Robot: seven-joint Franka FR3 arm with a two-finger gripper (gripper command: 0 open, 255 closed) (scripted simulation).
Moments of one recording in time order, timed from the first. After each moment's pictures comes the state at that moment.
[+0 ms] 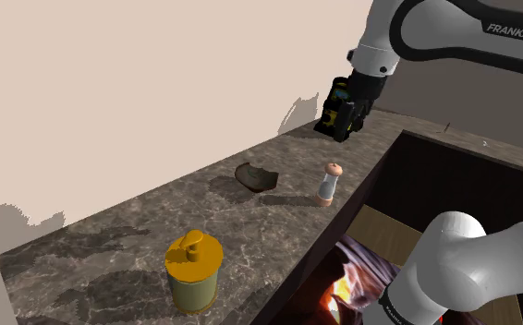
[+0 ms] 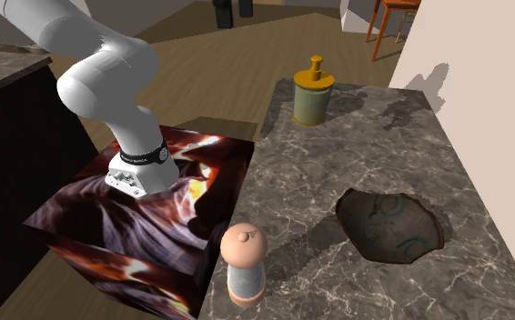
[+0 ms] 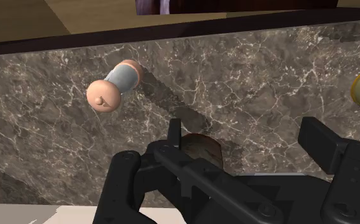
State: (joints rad) arm 0.01 -0.79 -0.03 -2.26 -0.11 1.53 -0.01
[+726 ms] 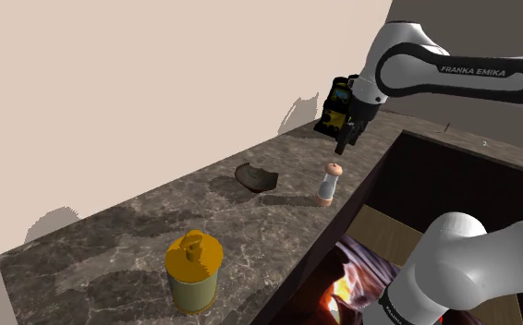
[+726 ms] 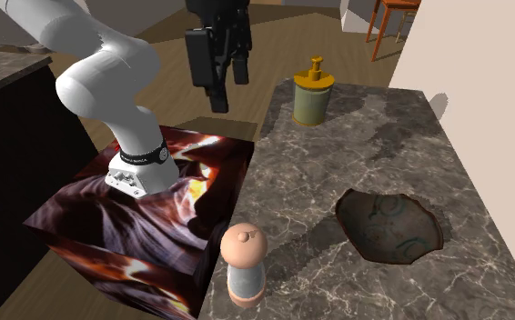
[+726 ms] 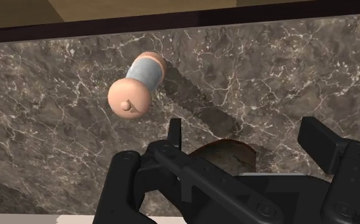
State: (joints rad) arm -0.03 -0.77 -0.23 -2.43 -0.20 1.78 -0.19
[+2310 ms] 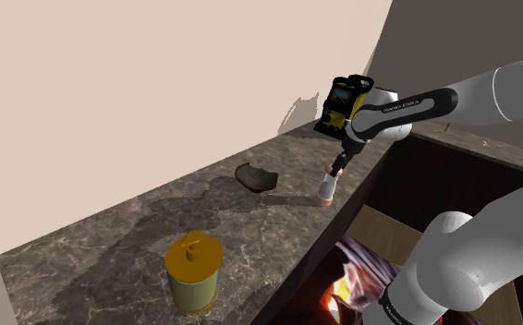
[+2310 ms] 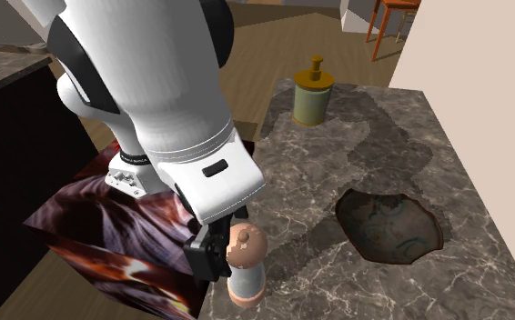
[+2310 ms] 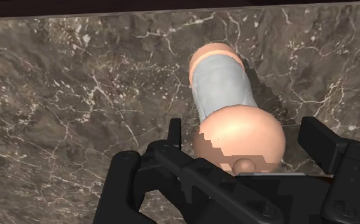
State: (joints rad) arm 0.01 -0.39 -0.66 -2.53 -0.19 2.34 -0.56
